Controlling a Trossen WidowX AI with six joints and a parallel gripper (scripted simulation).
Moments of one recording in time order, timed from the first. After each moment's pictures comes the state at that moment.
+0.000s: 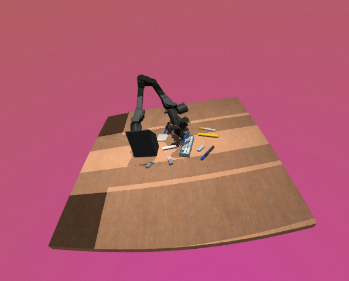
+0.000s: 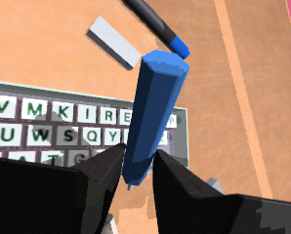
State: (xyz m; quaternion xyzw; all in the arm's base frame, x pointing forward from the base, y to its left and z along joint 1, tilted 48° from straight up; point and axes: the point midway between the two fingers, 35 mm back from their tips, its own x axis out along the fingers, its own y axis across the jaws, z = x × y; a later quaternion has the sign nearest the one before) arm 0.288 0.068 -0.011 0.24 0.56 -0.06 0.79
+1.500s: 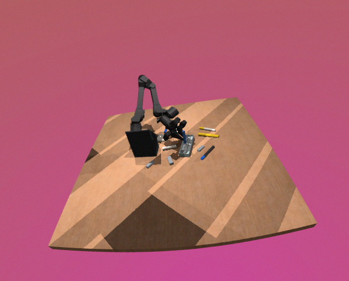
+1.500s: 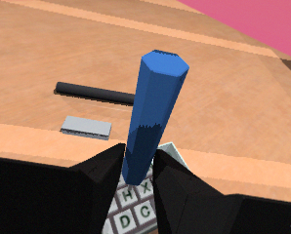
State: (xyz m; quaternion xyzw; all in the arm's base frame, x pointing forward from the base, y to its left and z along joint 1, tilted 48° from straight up) arm 0.282 0.044 -0.025 0.46 0.34 -0.22 0.79
